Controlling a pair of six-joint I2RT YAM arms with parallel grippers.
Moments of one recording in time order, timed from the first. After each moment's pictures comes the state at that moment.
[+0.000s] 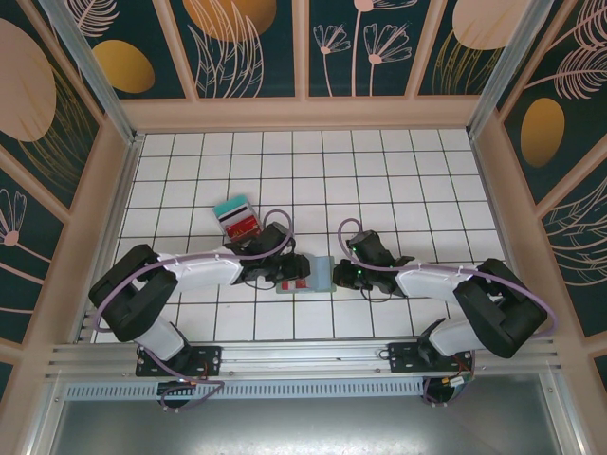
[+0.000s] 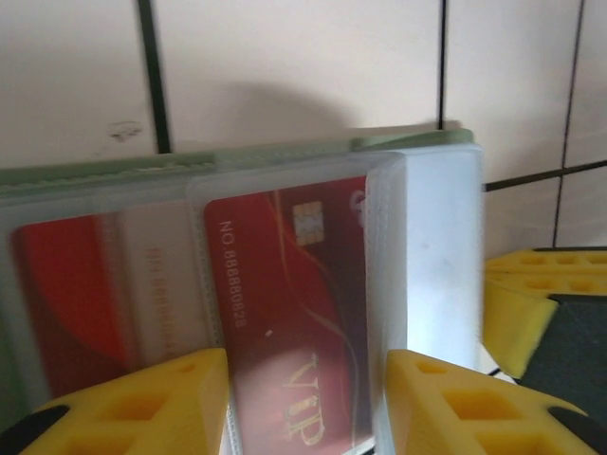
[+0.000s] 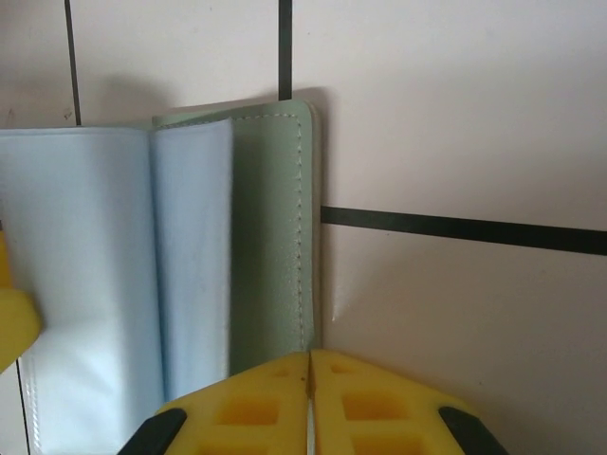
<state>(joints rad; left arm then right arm) -0.83 1.59 0.76 -0.11 0.24 -0.93 0.70 1.39 0.45 -0.01 -0.27 0.79</state>
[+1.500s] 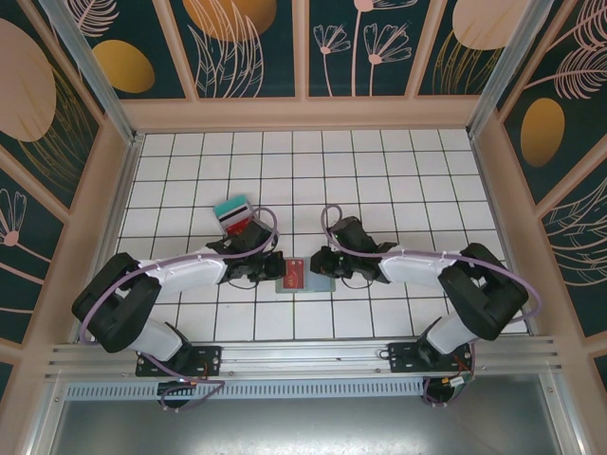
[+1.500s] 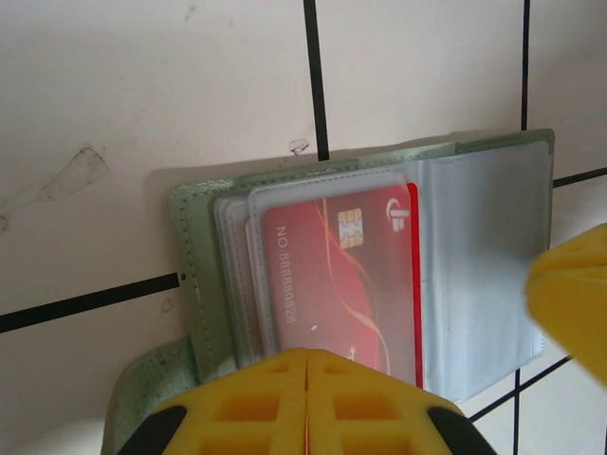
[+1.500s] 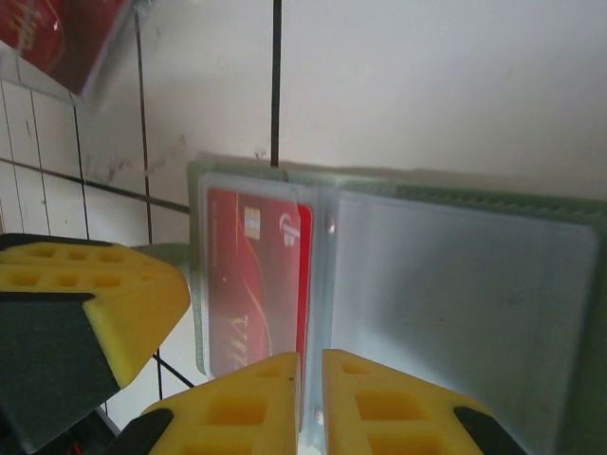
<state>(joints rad) -0.72 1.49 0.67 -0.19 0.24 -0.77 0.77 1.54 0.64 0.03 -0.37 0.87</state>
